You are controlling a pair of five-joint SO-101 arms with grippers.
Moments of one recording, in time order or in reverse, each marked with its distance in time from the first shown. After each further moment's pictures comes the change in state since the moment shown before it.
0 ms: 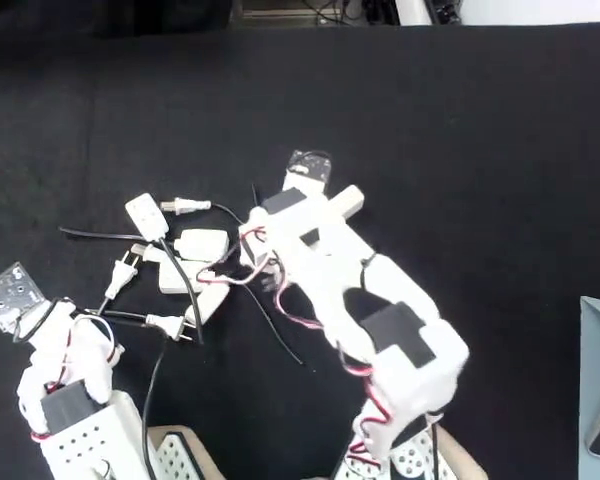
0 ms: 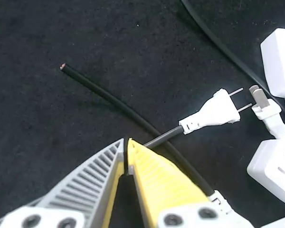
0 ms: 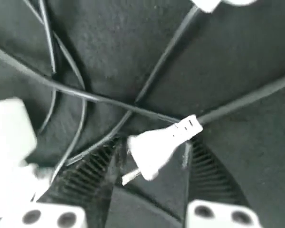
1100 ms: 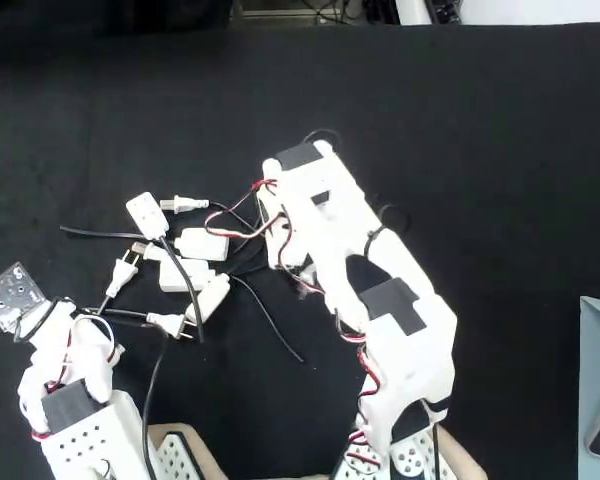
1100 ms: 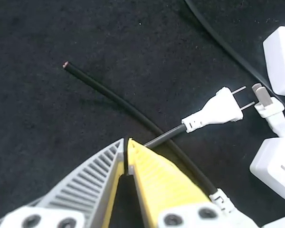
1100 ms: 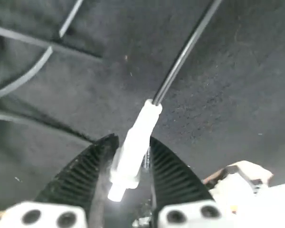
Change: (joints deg) left arm 0.0 0.0 0.4 -0.3 0.0; right arm 6.0 6.2 -19.4 34.2 16.2
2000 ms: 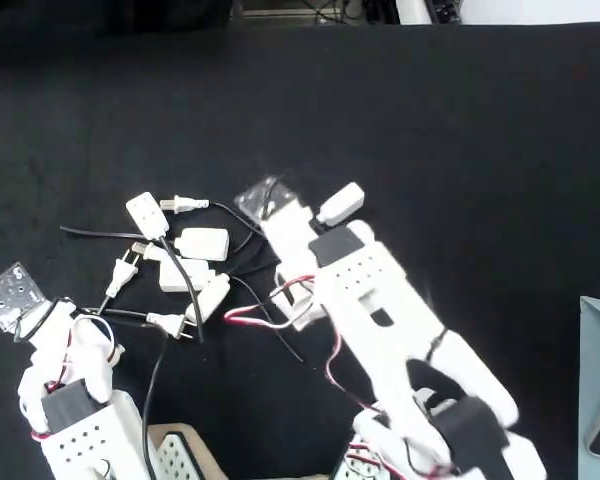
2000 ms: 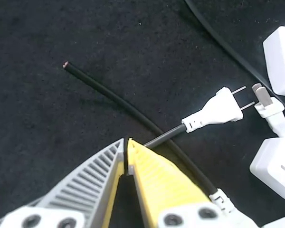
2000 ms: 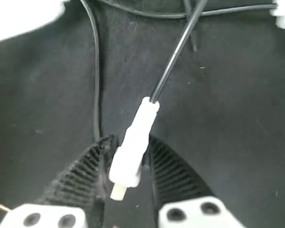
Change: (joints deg) left arm 0.0 0.0 0.0 0.0 0.0; right arm -4.8 -41.7 44.1 -28.3 43.5
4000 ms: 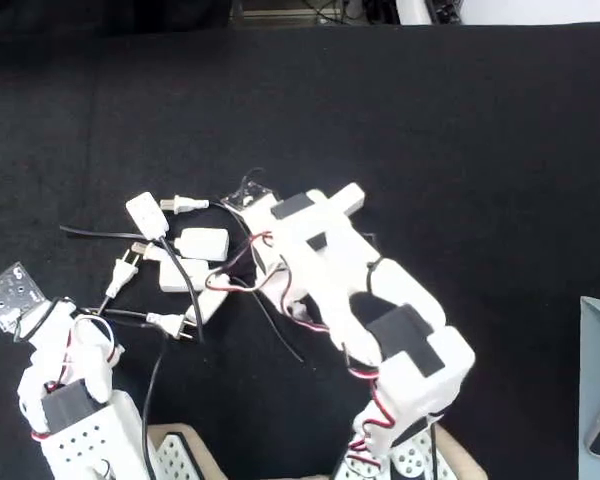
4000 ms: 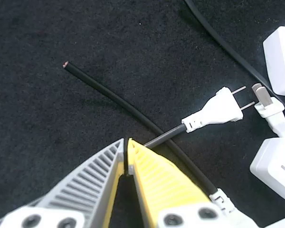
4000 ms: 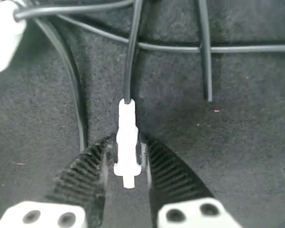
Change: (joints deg) left arm 0.0 0.0 0.0 0.0 0.0; right arm 0.0 31.8 -19.1 1.5 -1.8
